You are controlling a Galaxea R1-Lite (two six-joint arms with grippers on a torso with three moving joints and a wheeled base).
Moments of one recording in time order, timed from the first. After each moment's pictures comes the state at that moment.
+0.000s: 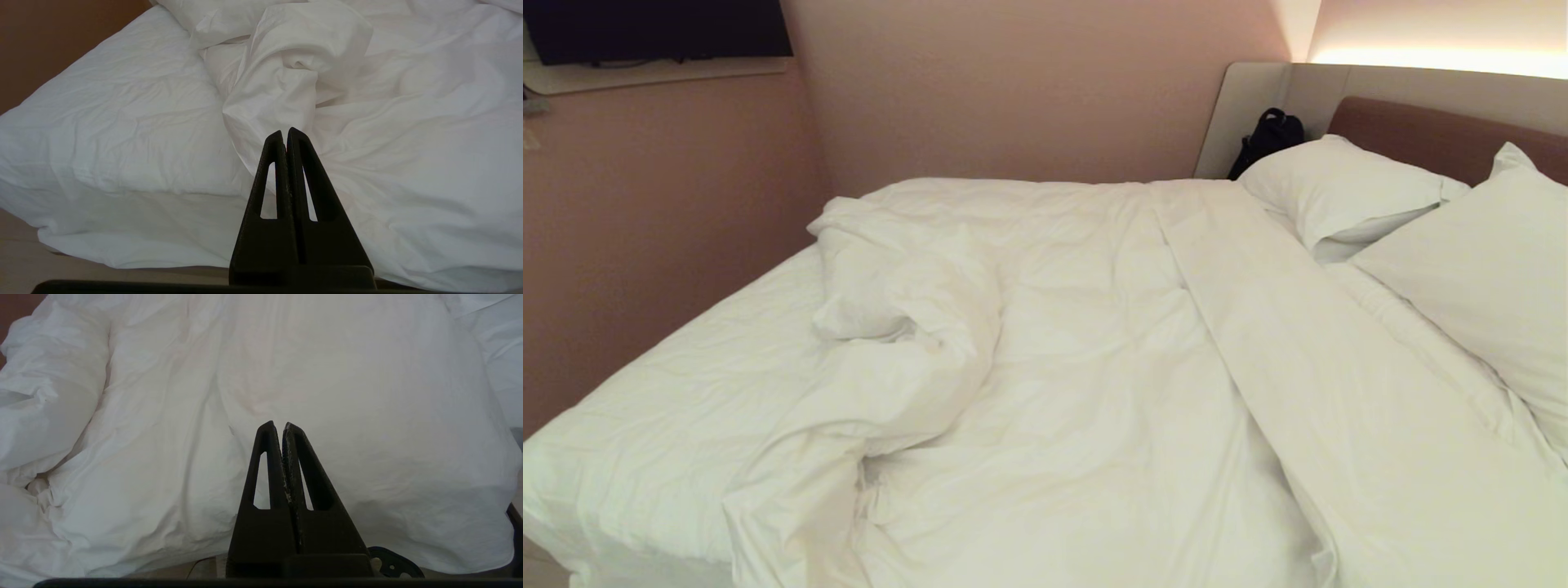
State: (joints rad) left arm 0.00 0.00 0.00 0.00 -0.01 0.03; right arm 0.02 0.19 -0.59 0.65 -0.09 0.43
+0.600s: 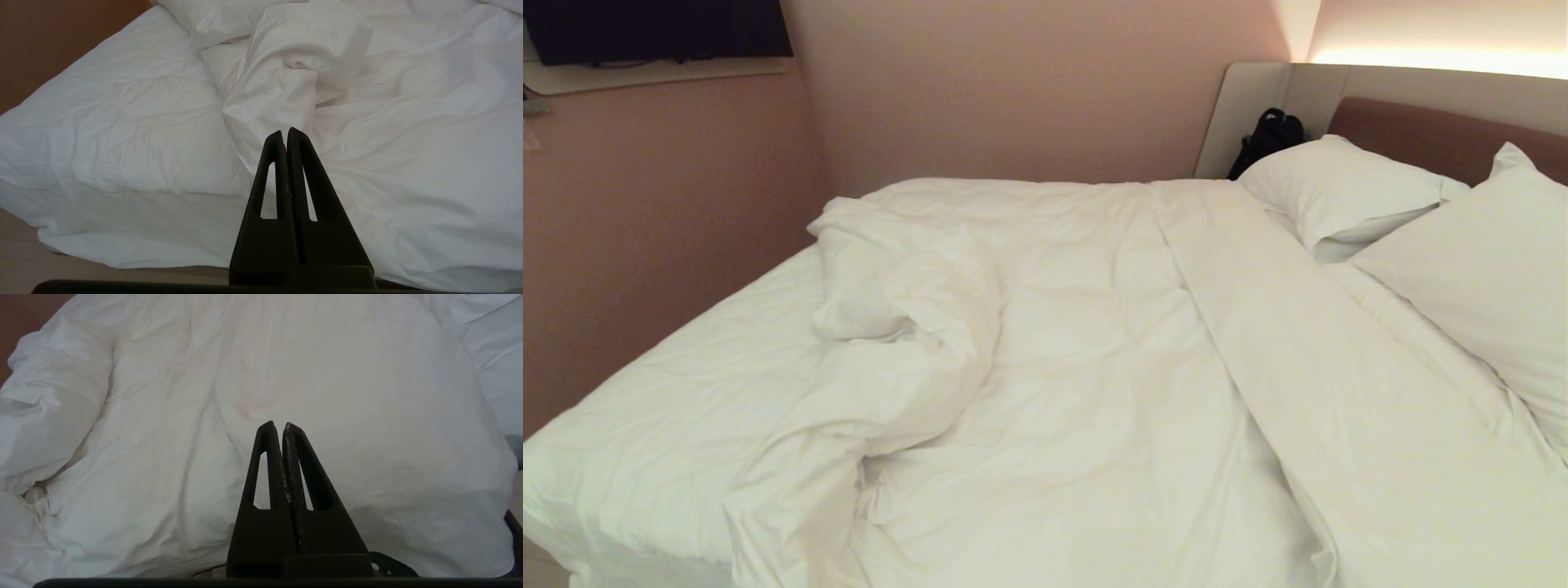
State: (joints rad) left arm 0.00 0.00 0.00 0.00 -0.01 0.03; right arm 0.01 0.10 -0.57 0.66 -0.10 0.41
